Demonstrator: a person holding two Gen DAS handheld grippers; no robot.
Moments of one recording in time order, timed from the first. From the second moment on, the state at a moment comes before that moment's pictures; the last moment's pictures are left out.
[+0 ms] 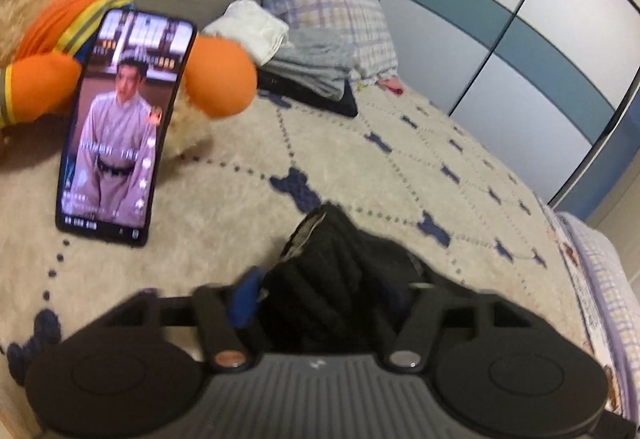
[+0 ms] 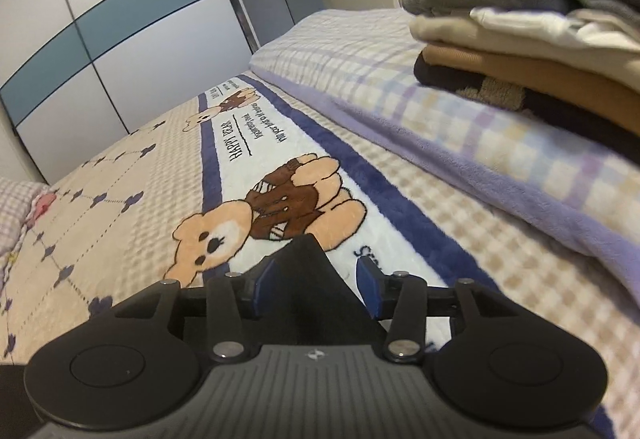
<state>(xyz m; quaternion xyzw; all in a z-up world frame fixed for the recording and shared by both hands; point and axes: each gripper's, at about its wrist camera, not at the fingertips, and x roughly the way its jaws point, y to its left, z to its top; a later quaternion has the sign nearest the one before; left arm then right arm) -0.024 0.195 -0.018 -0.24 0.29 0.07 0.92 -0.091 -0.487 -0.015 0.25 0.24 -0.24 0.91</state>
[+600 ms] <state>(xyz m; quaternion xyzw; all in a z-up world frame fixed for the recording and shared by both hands) -0.044 0.177 -0.023 -0.17 0.25 0.13 0.94 -0.055 -0.509 -0.024 0.28 0.22 -0.23 0.91</state>
